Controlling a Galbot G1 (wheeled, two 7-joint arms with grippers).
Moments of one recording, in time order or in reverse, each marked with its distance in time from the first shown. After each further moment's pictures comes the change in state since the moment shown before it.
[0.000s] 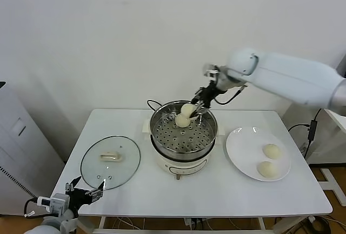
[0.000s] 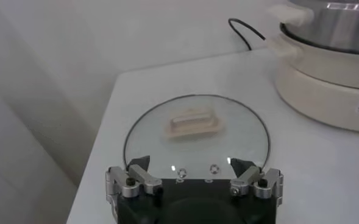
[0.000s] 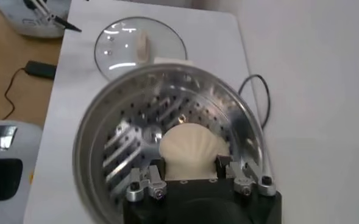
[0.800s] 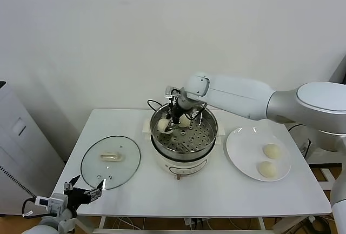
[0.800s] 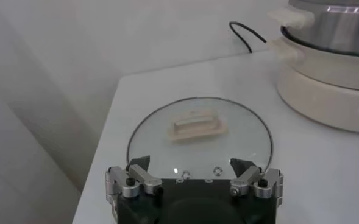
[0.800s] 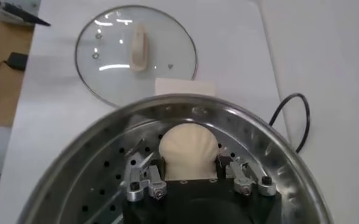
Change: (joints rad) left arm 0.001 0.016 -0.008 0.002 -0.011 -0.007 0.002; right arm -0.150 0.181 0.021 -0.130 -0.058 -0.073 0.115
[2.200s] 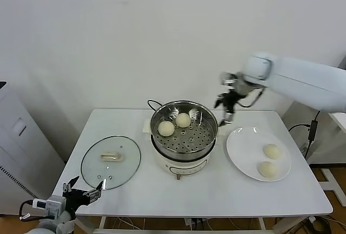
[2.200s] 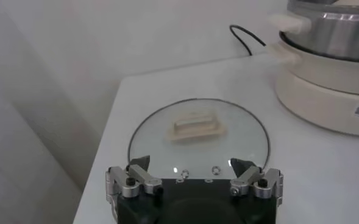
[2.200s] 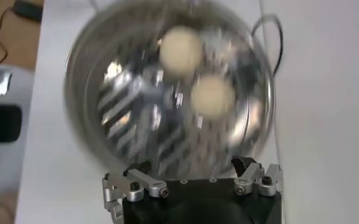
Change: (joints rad) left arm 0.025 -0.012 -0.014 -0.040 0.001 0.003 0.000; right arm 0.251 -0.560 -0.117 0.201 -0.302 0.230 -0.353
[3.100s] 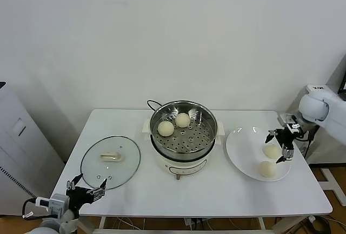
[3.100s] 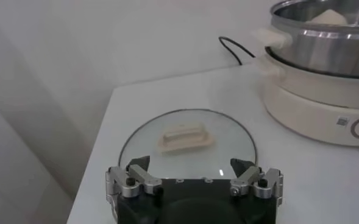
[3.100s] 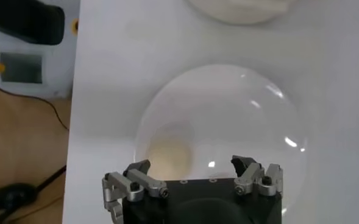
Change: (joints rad) left arm -0.003 -0.015 0.015 -0.033 0.015 0.018 0.000; right arm -0.431 -0.167 0.313 -0.137 -0.368 0.285 -0.065
